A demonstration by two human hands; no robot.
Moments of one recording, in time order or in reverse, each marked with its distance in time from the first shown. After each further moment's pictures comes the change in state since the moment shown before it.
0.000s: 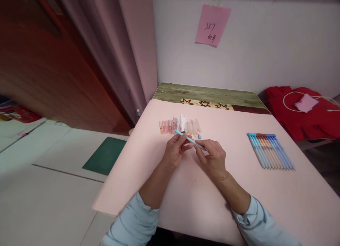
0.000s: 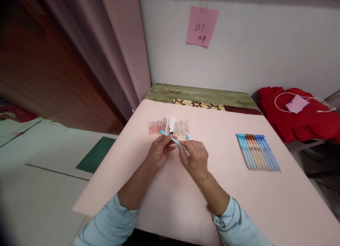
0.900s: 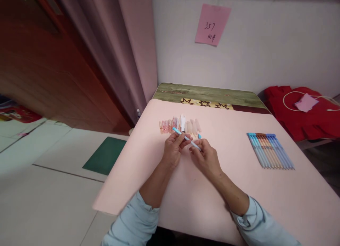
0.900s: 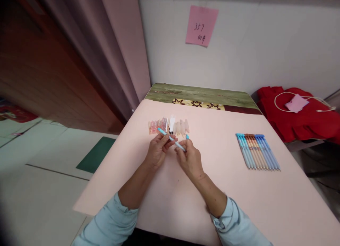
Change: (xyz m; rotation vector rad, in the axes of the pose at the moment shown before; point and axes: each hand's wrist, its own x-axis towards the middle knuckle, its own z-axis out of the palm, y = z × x) left_hand 0.001 -0.001 0.001 0.021 0.038 0.126; right_hand -0.009 -0.010 0.009 0.406 -0.304 0.547
